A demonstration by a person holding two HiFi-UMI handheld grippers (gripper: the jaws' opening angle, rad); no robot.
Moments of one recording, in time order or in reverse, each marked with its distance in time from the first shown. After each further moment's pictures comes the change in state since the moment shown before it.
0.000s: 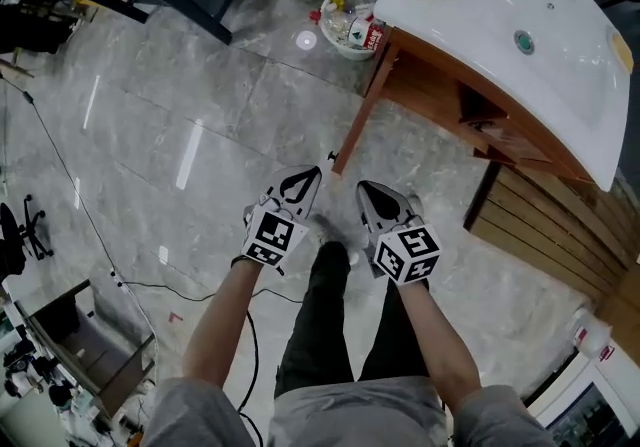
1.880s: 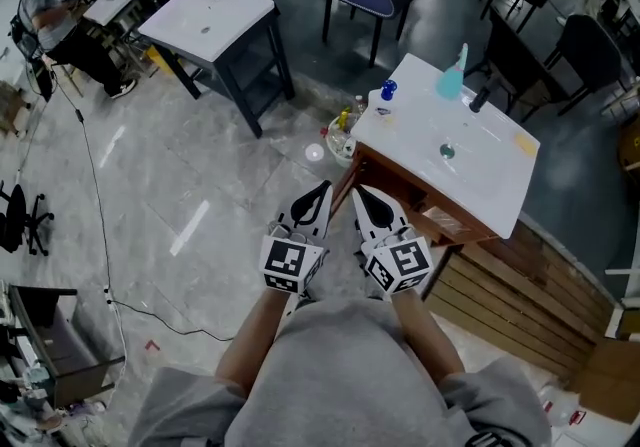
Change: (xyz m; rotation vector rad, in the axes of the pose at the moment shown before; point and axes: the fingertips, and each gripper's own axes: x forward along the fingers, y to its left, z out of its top) left arm -0.201 -0.059 0.365 -0.124 -0.512 0.378; right arm -0.205 0.174 0.295 -0.408 -0.437 0.197
